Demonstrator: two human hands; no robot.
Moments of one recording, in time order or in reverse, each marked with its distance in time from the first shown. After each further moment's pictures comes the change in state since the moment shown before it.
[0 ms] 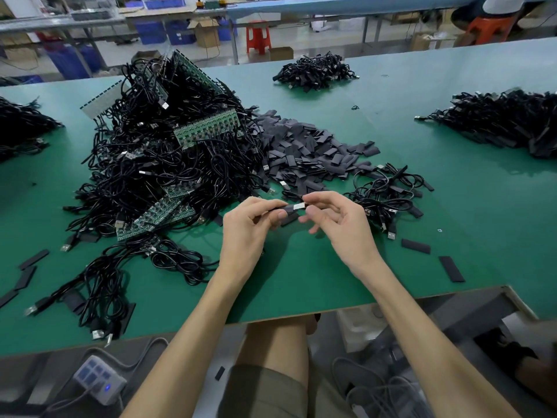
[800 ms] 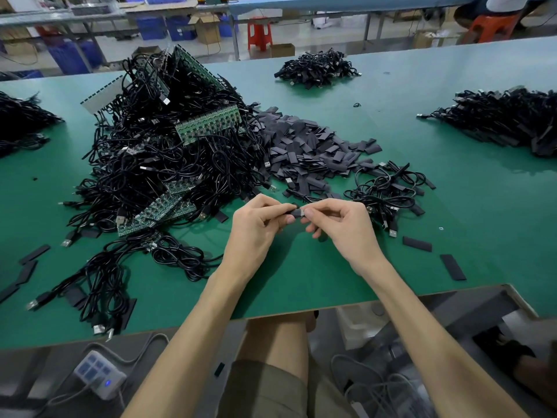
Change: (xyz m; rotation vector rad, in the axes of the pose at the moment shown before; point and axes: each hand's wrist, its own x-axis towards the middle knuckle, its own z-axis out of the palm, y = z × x) left_hand -0.002 -0.003 0.002 0.147 -0.096 0.095; right_hand -0.002 0.005 -0.003 -0.077 -0.009 0.050
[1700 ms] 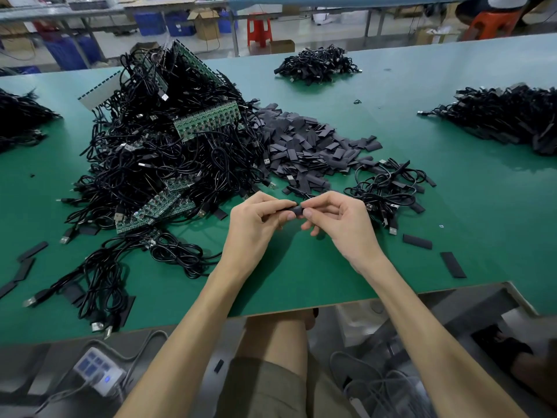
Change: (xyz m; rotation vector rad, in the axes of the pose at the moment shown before) left_hand 0.000 -0.006 0.001 -0.103 0.016 -0.017; right_hand 0.000 -0.004 0.000 0.033 -0.015 0.011
